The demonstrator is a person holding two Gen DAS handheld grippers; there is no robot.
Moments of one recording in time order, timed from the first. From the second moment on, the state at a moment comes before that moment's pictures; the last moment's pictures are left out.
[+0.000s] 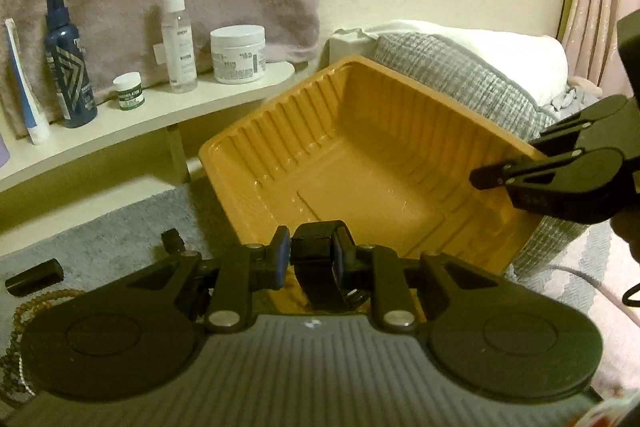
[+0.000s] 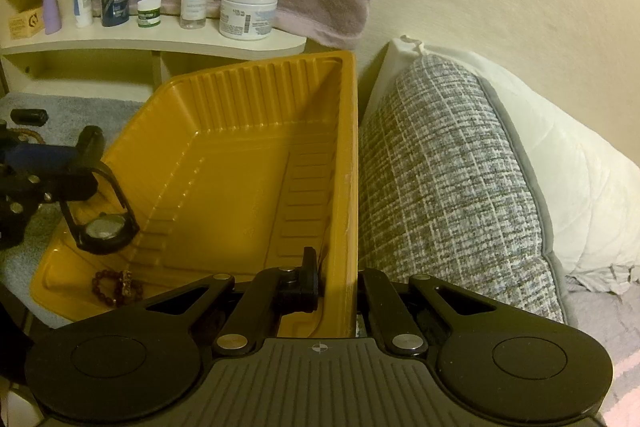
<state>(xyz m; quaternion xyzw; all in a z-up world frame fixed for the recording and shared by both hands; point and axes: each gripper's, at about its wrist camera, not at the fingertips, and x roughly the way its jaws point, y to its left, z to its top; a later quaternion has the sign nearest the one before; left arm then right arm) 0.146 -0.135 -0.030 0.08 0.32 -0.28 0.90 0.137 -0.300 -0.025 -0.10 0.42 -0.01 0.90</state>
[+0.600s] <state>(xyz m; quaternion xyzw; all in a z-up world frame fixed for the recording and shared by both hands) 0.135 -0.078 -0.039 0.06 0.33 -0.19 0.92 0.137 -0.301 -0.026 -0.10 0.42 -0.02 0.90</state>
